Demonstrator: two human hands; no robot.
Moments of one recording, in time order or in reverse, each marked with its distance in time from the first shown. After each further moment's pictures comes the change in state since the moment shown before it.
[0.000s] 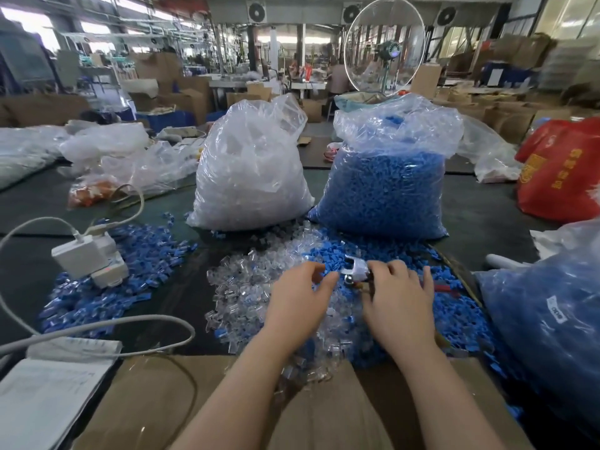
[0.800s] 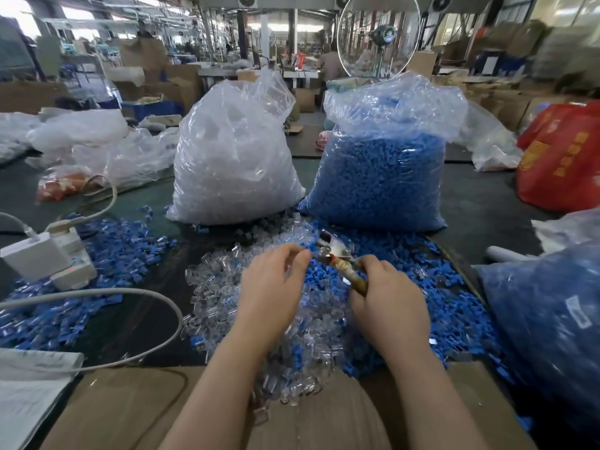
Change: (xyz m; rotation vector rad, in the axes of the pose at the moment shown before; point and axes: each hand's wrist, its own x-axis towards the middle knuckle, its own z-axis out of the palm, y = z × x) left_hand 0.013 -0.013 -0.004 -0.072 0.163 0.081; right_hand 0.013 0.005 0.019 0.125 -0.031 -0.015
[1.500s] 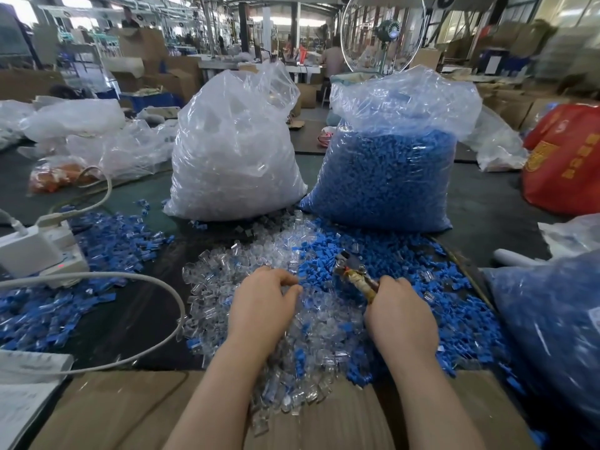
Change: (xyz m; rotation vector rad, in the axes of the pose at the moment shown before) left_hand 0.006 -0.028 0.004 0.255 -0.020 -0.092; right_hand 0.010 0.005 0.023 -0.098 -0.124 0.279
